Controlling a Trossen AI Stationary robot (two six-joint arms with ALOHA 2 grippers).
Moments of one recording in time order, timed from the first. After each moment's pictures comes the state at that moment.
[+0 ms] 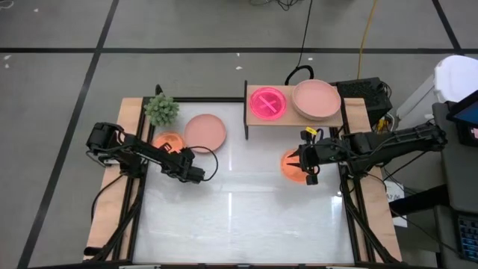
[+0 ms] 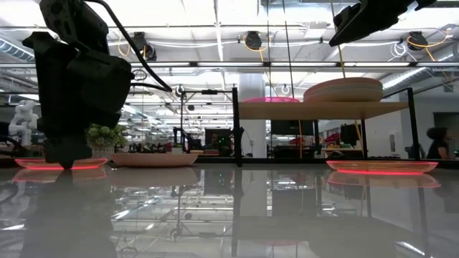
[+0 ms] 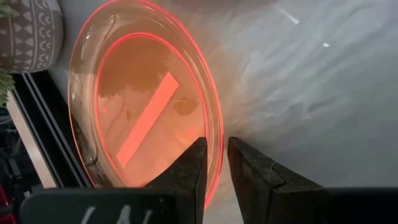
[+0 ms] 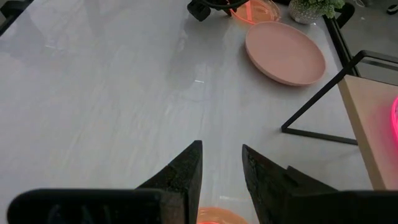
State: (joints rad) left arm -0.14 1.63 0.70 -0.96 -0.47 -0.92; right arm 0.17 0.89 0.78 -0.55 0.18 -0.09
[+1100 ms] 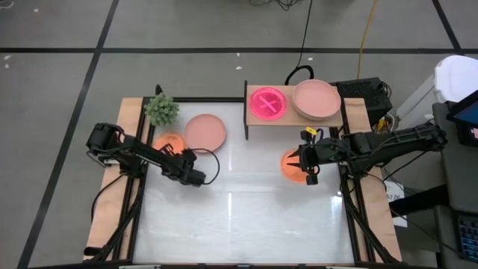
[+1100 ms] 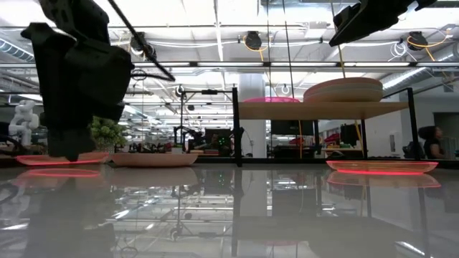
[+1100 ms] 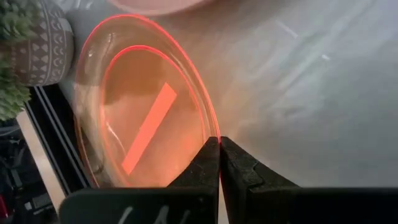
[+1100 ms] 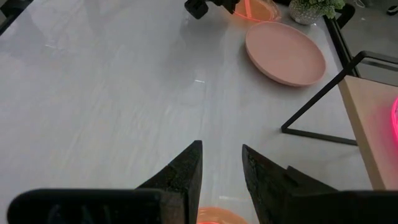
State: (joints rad) left arm -0.20 1.64 0.75 -1.03 -0.50 -0.95; right arm 0.17 0.89 0.78 -0.55 0.18 -0.10
